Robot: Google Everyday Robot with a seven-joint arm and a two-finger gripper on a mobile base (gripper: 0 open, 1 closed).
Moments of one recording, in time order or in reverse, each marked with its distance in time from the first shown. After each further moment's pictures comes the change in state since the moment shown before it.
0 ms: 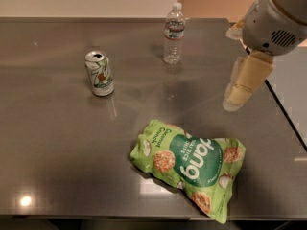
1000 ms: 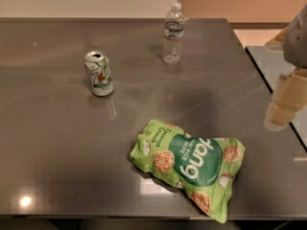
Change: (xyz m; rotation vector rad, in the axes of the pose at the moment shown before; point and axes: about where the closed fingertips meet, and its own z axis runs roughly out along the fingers) arm 0.070 0.024 -0.023 0.010 0.141 0.055
